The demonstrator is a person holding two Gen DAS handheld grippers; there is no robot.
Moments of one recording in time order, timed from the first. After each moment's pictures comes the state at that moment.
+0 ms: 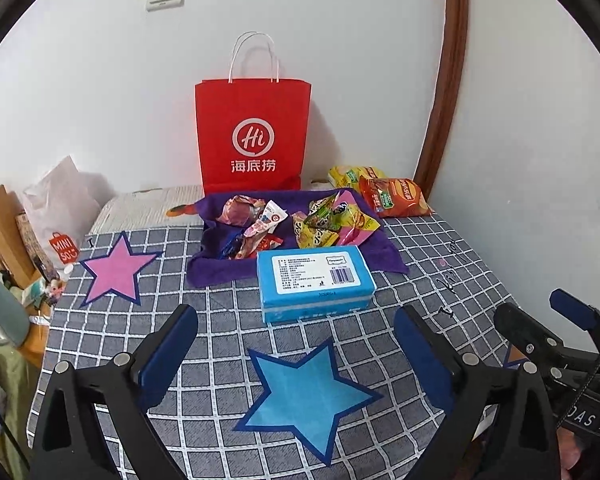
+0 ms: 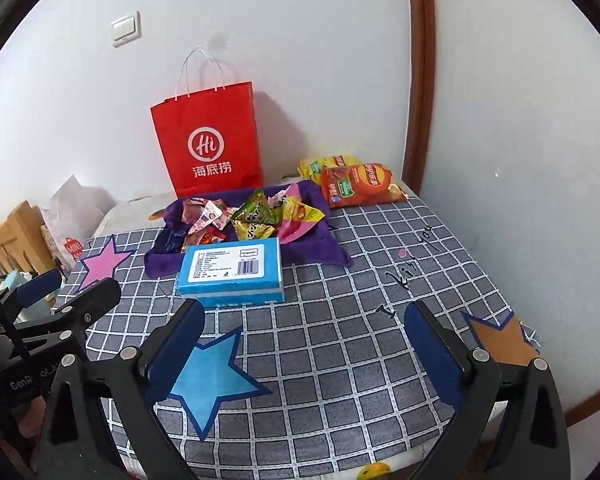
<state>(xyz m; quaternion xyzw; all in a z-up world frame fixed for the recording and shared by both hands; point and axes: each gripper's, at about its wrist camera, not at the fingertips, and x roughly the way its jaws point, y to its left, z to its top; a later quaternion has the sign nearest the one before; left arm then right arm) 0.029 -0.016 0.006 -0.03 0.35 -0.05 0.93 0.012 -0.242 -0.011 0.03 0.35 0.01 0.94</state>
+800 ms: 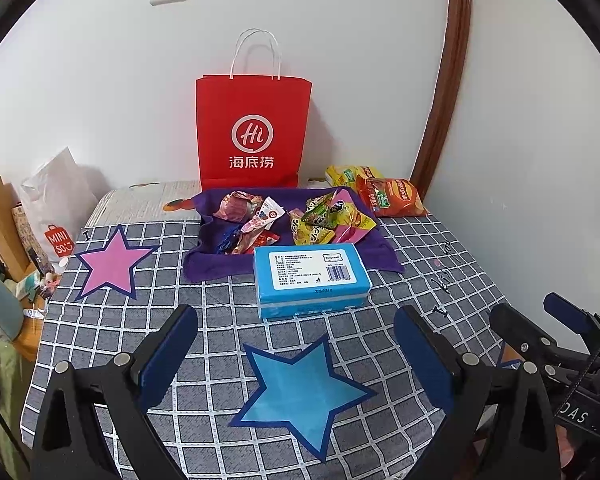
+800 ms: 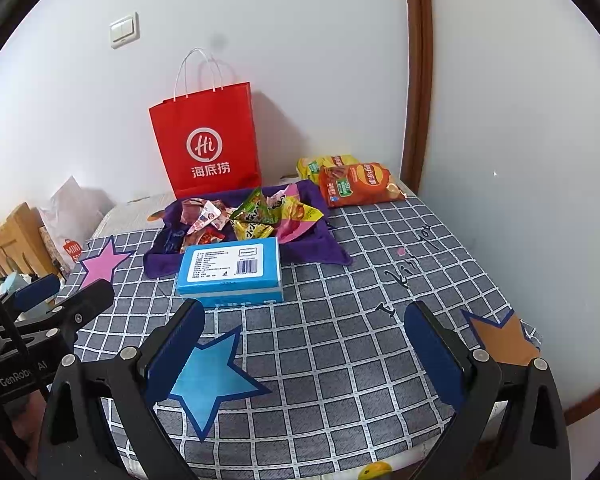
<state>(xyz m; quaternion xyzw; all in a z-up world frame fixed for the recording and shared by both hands) 0.026 -0.017 0.005 -0.04 0.35 -0.06 0.93 0.012 -0.242 -0.012 0.03 0.35 0.01 0.94</state>
